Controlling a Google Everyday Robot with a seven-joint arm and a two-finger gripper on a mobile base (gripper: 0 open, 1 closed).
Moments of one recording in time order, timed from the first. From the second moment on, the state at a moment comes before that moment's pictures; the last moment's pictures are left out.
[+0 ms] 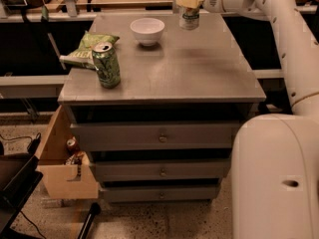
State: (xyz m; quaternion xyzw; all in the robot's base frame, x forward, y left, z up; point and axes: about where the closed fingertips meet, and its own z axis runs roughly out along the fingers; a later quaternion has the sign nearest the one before) arm 0.851 -0.096 1.004 -0.29 0.72 0.28 0.57
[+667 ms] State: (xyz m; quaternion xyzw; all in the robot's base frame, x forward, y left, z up) arm 0.800 -0.118 0.981 -0.29 0.67 0.29 0.62
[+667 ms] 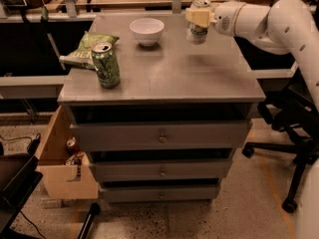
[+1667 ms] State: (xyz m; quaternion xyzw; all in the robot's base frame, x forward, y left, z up) arm 0.754 -0.080 0.919 -0.33 0.67 0.32 0.58
